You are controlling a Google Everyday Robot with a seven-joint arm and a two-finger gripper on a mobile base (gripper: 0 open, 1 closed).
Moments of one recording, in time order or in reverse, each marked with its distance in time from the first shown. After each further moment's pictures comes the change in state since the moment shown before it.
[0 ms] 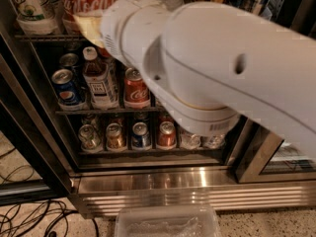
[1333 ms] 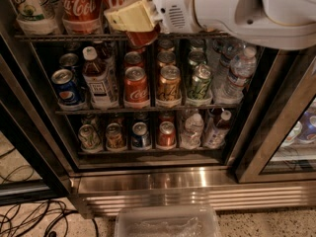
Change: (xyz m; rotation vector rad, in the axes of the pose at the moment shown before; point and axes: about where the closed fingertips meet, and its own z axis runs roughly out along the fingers) arm -0.004 -0.039 -0.017 -0.404 0.035 -0.202
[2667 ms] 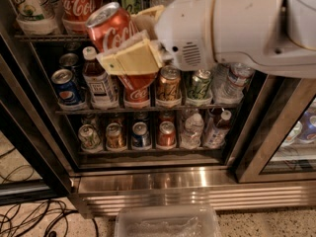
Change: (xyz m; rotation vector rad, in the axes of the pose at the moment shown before) arm 0.008 0.087 -0.034 -0.253 -0.001 0.072
